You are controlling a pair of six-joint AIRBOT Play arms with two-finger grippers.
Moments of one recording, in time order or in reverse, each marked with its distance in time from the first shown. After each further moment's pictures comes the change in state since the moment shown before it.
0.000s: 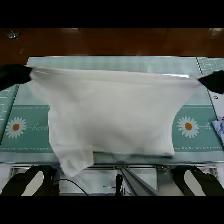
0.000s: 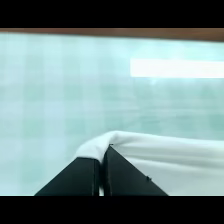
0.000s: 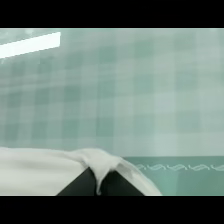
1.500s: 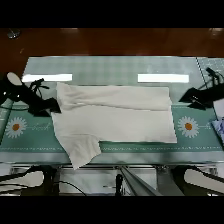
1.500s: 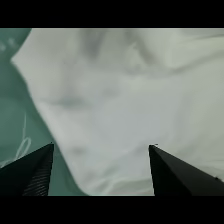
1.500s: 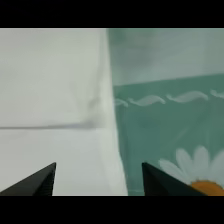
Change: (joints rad) left arm 0.042 -0.544 0.077 0.197 -0.614 -0.240; right arm -0.141 -0.490 0.002 -0.103 0.184 -0.038
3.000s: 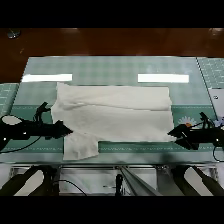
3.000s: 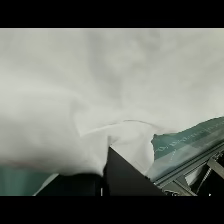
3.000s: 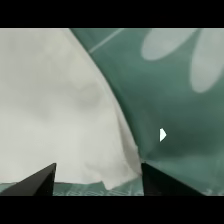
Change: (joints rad) left arm 0.068 0.399 -0.625 -0.521 0.179 0.298; right arm -0.164 0.354 -0.699 0.150 -0.101 0.021
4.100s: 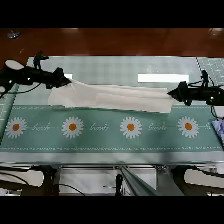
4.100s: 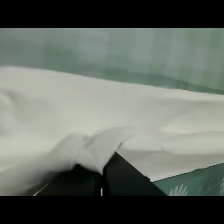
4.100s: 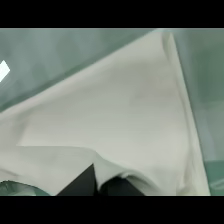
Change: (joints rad) left arm -0.130 -0.646 0.961 -0.001 0.077 -0.194; right arm 0.206 -0.484 0.594 0.406 -0.177 -0.148
